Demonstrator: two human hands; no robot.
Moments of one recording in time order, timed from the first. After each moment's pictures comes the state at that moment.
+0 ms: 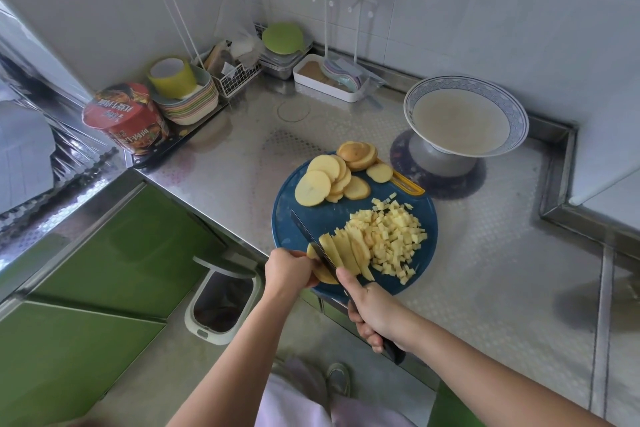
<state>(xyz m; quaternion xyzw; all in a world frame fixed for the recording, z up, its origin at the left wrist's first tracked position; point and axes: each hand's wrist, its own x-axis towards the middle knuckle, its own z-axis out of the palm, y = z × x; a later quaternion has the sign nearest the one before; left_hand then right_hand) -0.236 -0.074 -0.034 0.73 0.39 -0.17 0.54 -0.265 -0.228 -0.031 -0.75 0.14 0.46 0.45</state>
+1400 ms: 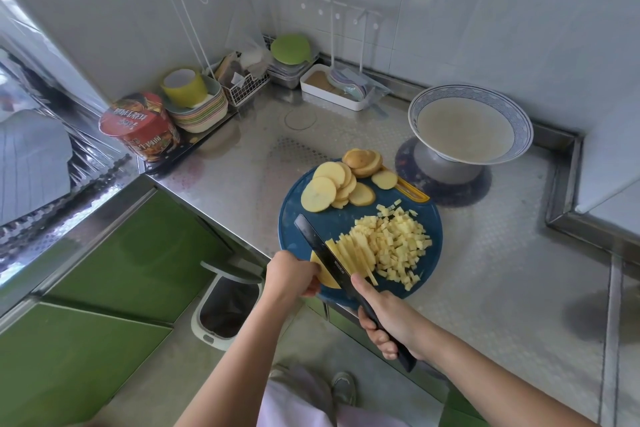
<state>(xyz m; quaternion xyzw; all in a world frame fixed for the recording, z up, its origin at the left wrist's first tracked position) -0.234 -0.067 -0.024 0.77 0.36 -0.22 0.48 -0.270 -0.250 -0.028 -0.68 0.11 0.48 0.54</state>
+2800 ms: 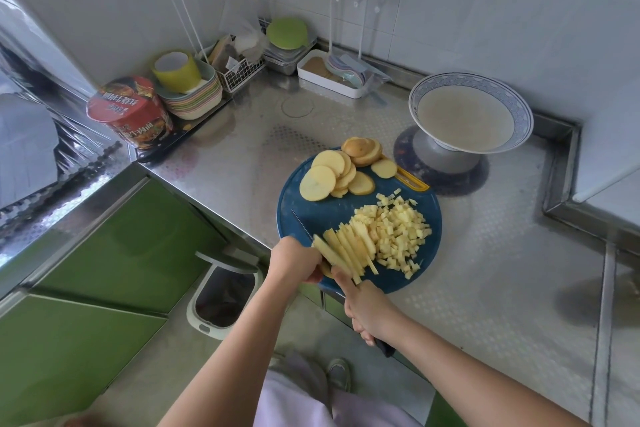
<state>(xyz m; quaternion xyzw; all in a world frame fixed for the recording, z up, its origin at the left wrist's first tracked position) -0.230 -0.073 -0.017 0.76 0.35 -0.24 0.48 -0.271 -0.214 -0.054 -0.79 0.15 0.39 0.45</state>
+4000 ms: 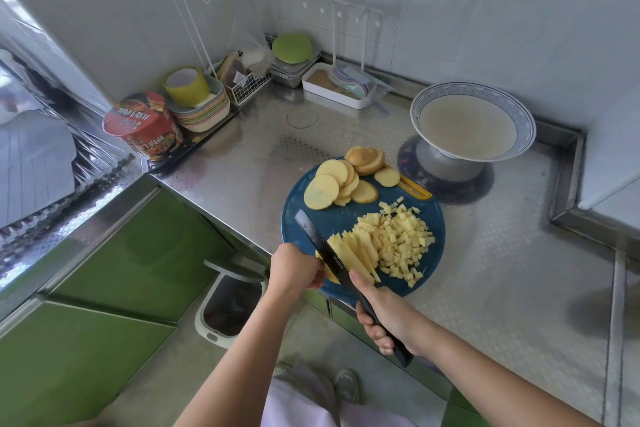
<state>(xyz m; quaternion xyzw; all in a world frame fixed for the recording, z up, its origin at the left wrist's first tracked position) -0.228 -0.069 -0.024 0.77 0.36 -0.21 0.49 -0.270 -0.240 -0.031 -0.68 0.12 0.47 0.55</state>
